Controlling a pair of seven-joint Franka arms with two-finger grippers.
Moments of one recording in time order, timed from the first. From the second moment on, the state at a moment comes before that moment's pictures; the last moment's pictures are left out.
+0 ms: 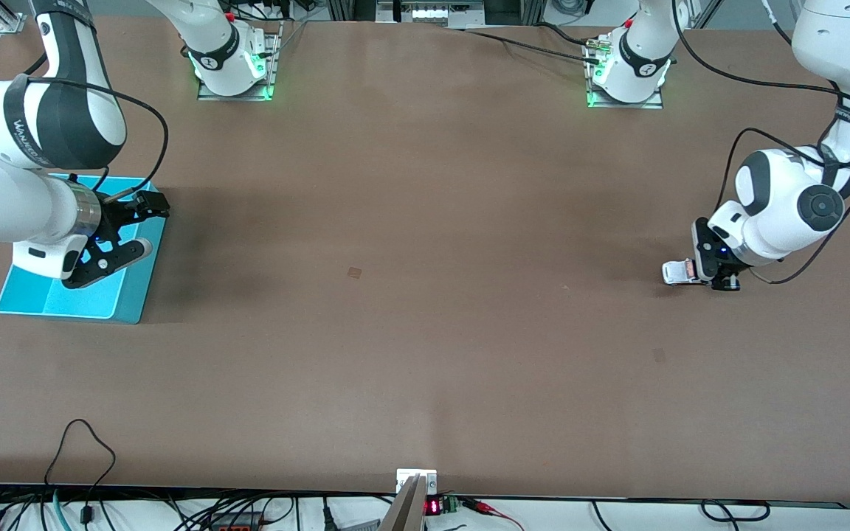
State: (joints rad) left arm 0.26 0.39 -0.06 -2.20 0.14 2.56 1.62; right arm 0.06 0.28 0.03 -1.62 -0.05 1.58 -0.39
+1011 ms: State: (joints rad) left arm 0.36 0.42 -0.07 -2.15 0.19 2.56 1.69; right arm 0.06 0.28 0.03 -1.62 -0.05 1.58 -0.39
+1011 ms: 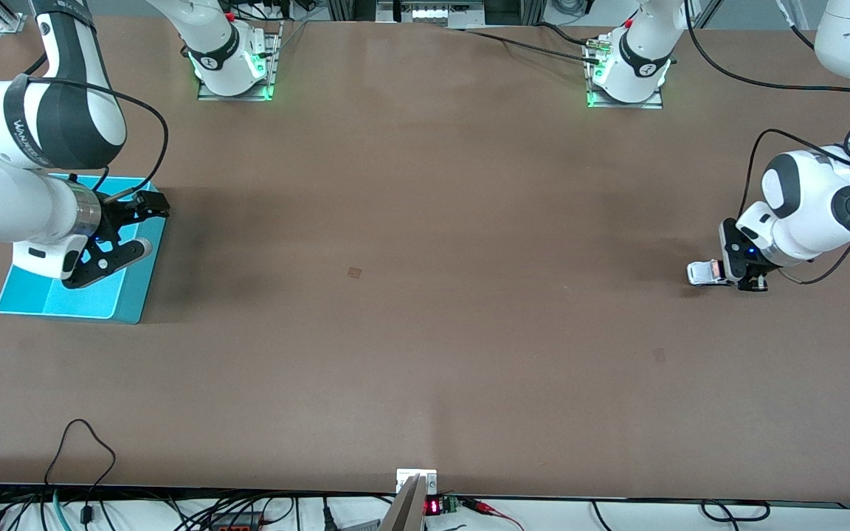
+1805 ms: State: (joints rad) left arm 0.39 0.44 -0.08 -2.13 0.24 2.54 1.70; right arm 0.06 0.28 0.03 -1.62 -0.05 1.58 -0.39
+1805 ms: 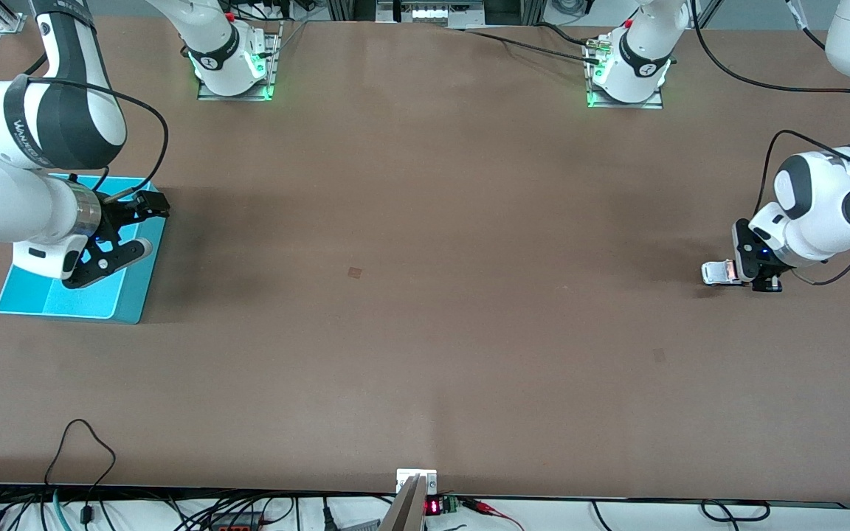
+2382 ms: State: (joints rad) left arm 0.39 0.29 -0.24 -2.01 0.24 2.21 1.70; right arm 0.06 0.28 0.03 -1.62 -0.05 1.58 -0.39
